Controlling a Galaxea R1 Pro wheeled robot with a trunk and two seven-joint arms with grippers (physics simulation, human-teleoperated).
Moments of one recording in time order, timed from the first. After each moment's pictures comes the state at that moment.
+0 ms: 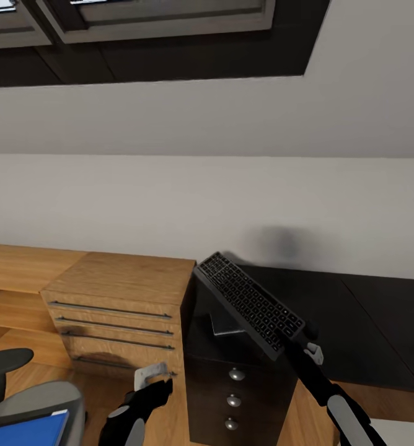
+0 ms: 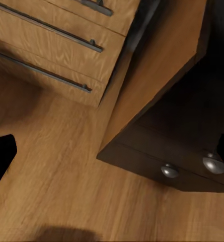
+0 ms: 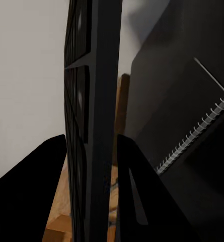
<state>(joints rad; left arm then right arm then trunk) -0.11 -0.13 -0.14 -1.26 0.34 0.46 0.32 -0.29 -0.10 -0.08 -0.87 -1.04 0.23 0.56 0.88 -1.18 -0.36</state>
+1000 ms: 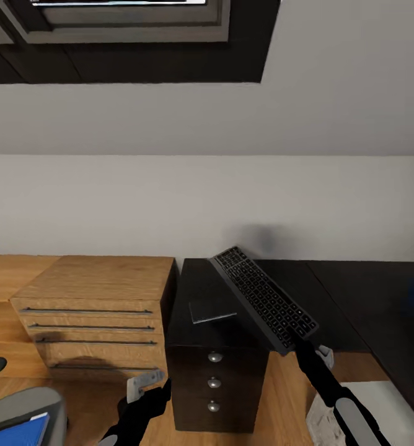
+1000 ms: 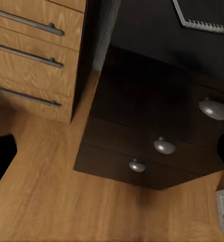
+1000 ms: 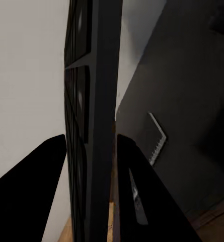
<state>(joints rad) 0.07 -0.12 -0.19 -1.53 0.28 0.39 0.33 -0.29 -0.10 -0.15 -0.86 -1.14 0.22 0.56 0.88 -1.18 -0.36</state>
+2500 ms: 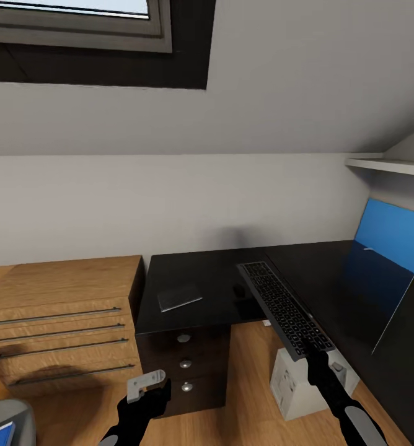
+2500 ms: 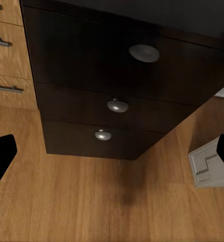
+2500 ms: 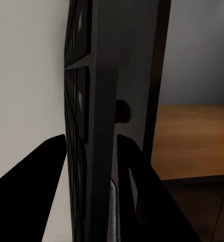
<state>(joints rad) 0.07 -0.12 -0.19 -1.52 0.28 0.39 0.33 -0.29 -0.10 -0.21 -0.79 -1.41 0.23 0.38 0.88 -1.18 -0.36</state>
